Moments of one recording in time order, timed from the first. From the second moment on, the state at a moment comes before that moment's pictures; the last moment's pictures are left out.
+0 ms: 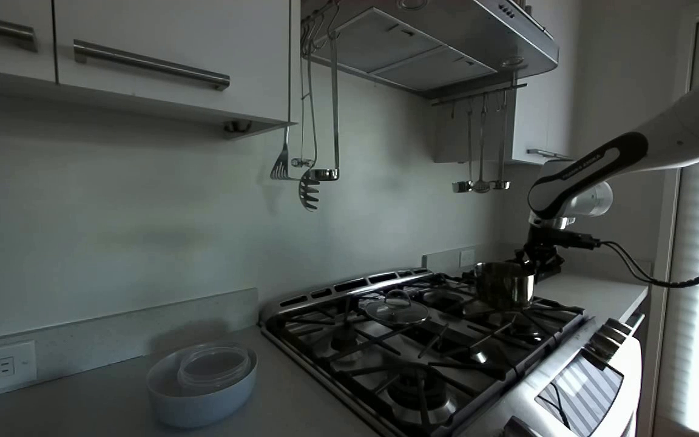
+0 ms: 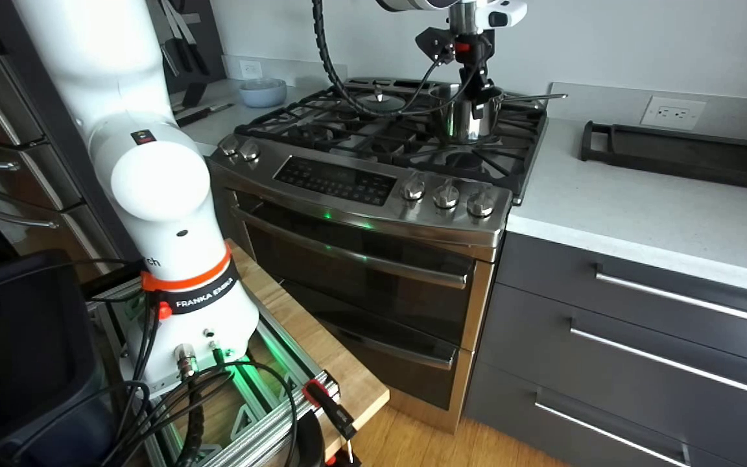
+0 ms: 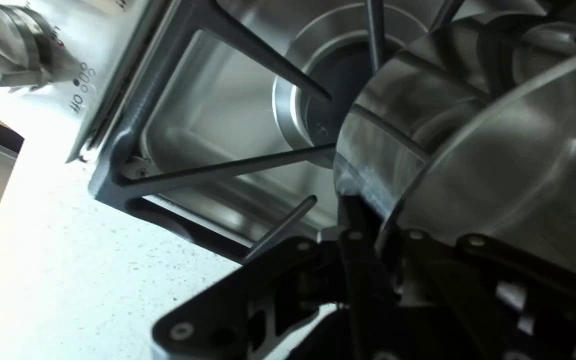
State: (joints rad) arm -0.06 0.02 -0.12 -2.08 -0.03 2.34 0.44
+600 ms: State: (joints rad) arm -0.10 -0.06 -0.12 -2.19 -0.03 2.37 0.45
